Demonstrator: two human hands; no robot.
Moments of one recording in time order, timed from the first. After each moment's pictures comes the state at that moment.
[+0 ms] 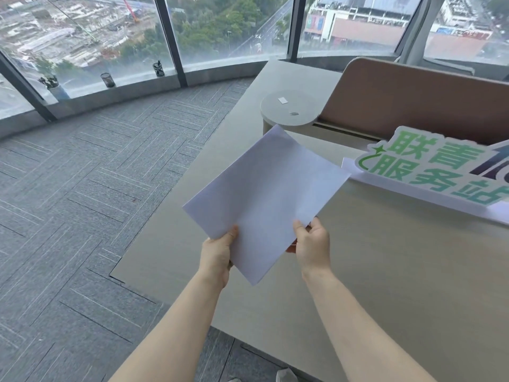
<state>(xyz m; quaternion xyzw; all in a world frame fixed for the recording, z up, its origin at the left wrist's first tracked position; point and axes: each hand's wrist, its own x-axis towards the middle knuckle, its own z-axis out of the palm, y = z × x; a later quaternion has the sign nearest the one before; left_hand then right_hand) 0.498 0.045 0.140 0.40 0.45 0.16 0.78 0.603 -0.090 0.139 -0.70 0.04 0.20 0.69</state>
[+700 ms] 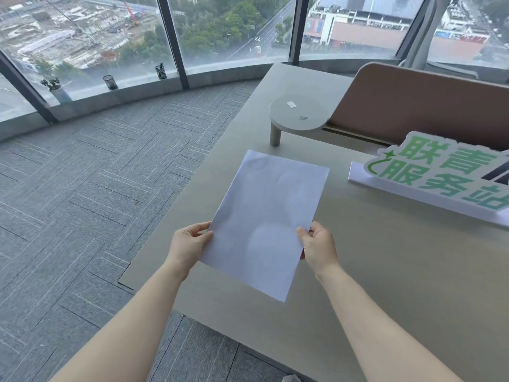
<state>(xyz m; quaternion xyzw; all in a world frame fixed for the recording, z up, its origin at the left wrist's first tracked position) 0.466 0.141 0.129 0.62 0.43 0.10 0.65 0.620 -0.082 0.113 -0.76 -0.02 0.24 0.60</state>
